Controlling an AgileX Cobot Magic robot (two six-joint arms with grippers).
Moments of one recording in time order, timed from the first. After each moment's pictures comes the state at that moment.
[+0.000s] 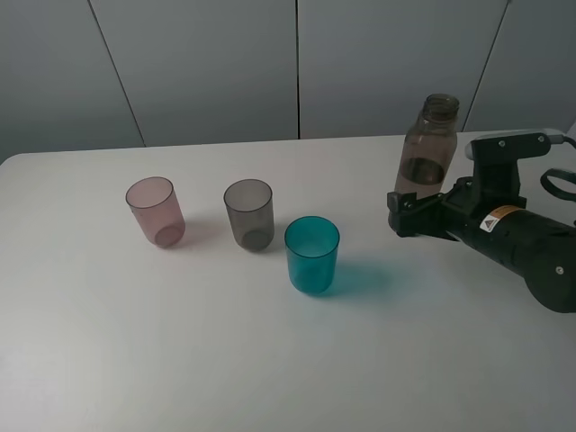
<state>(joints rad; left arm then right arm) -0.13 0.00 -0.51 0.02 1.08 -0.02 0.39 1.81 -0.33 0.20 -0.92 0.02</state>
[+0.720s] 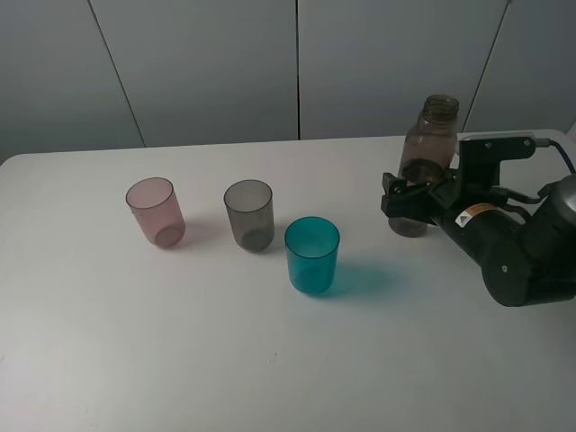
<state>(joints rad) -0.13 0.00 -0.51 0.02 1.08 -0.02 0.39 2.05 -0.45 0.25 -1.20 0.04</state>
